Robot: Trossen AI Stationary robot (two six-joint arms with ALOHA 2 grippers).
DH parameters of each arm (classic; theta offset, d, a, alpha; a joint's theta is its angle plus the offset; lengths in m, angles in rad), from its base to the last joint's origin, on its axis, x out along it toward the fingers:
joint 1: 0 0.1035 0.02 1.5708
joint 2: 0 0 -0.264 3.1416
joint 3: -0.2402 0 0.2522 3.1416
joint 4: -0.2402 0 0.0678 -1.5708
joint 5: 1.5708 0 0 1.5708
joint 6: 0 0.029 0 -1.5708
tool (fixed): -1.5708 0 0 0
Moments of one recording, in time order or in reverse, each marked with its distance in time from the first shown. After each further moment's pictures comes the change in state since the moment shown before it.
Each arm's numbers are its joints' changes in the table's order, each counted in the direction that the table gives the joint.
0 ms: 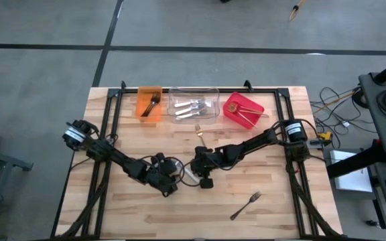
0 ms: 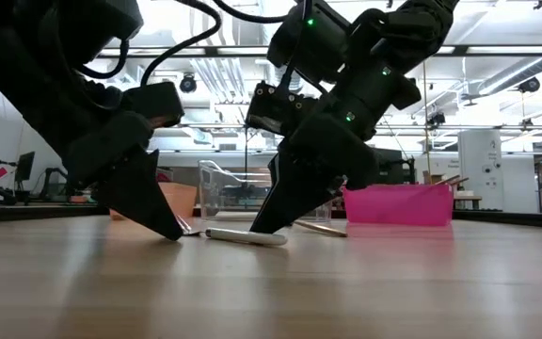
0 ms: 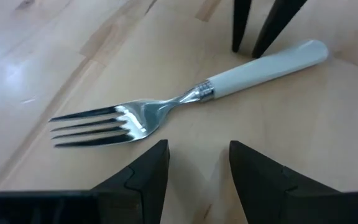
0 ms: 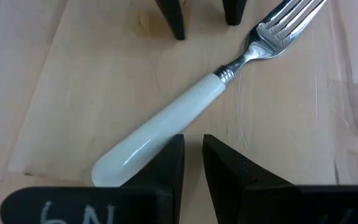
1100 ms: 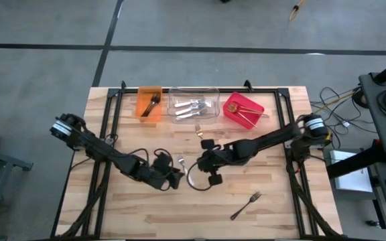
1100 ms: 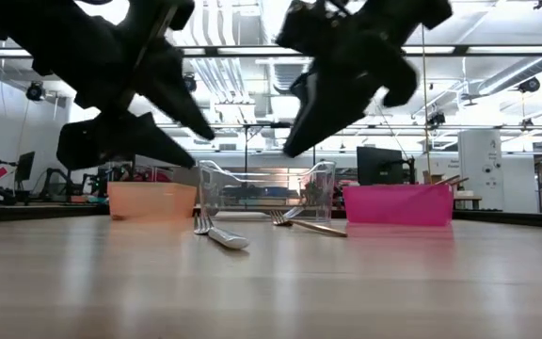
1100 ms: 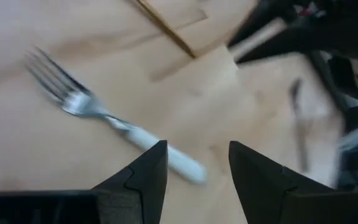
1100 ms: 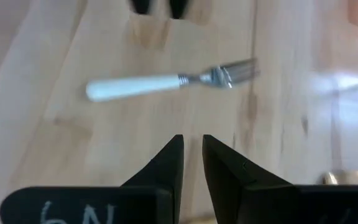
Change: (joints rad) left arm -0.012 0.192 0.003 0.093 0.001 -0.491; right arm 0.042 0.238 -0.045 -0.309 -0.172 -0.143
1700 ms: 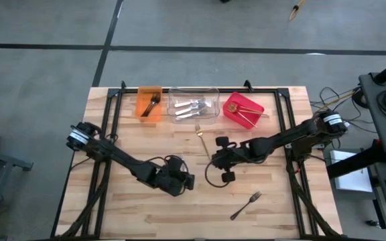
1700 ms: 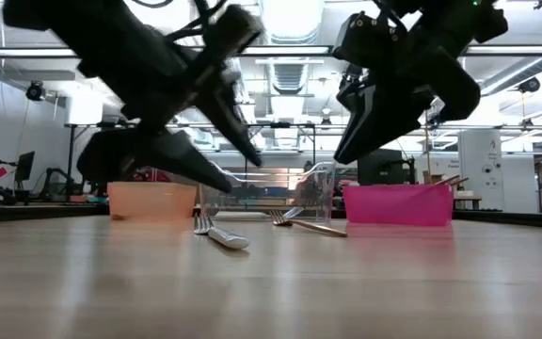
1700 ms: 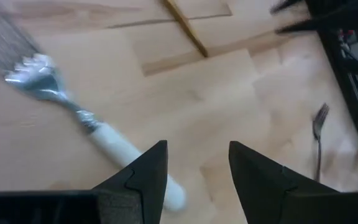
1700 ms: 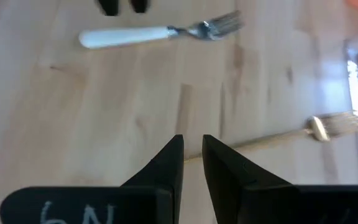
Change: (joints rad) left arm 0.014 -0.233 -0.248 -0.145 0.032 -0.228; right arm 0.006 0.218 0.287 0.097 -0.034 0.043
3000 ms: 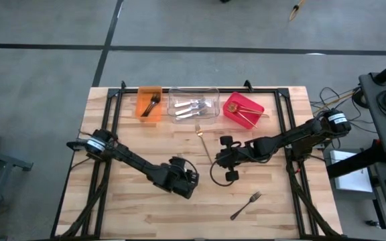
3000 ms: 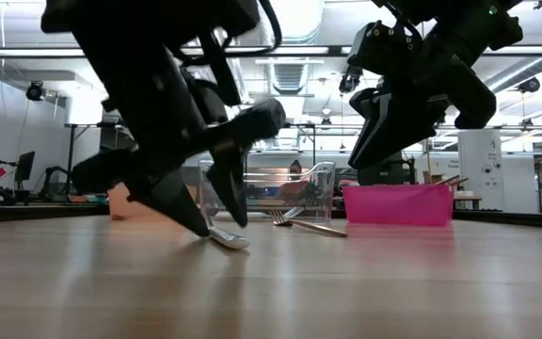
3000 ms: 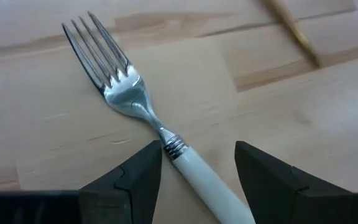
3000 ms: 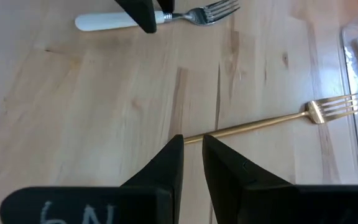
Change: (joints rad) left arm 0.042 -0.209 -0.255 -0.460 0.034 -0.137; right arm 0.000 0.056 0.085 0.030 -0.019 0.003
